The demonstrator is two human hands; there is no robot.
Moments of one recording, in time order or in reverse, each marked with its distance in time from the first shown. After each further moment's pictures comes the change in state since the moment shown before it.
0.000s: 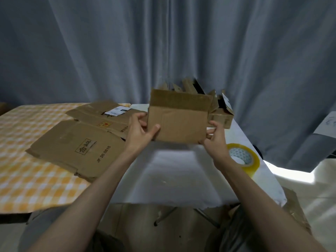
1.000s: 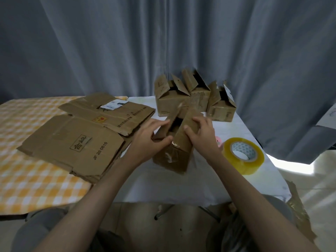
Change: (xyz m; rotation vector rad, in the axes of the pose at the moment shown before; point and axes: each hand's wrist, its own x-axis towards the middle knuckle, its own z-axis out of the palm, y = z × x) left_hand -0.015 -0.015 0.011 0.303 -0.285 0.381; right_hand -0.004 -0.006 0.035 -0.310 -0.026 -0.129
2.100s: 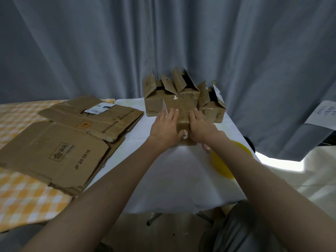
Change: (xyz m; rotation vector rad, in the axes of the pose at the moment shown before) left_hand 0.094 0.025 0.084 0.675 -0.273 -0.032; right_hand 0.077 0.020 -0.030 -0.831 -0.359 -0.121
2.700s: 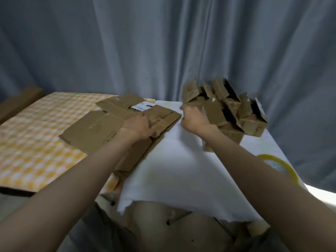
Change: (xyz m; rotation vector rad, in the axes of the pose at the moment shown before) left_hand -0.079 -0.180 -0.055 -0.070 -0.150 -0.427; right_hand 0.018 -0.150 -0.032 0.221 0.115 -0.201
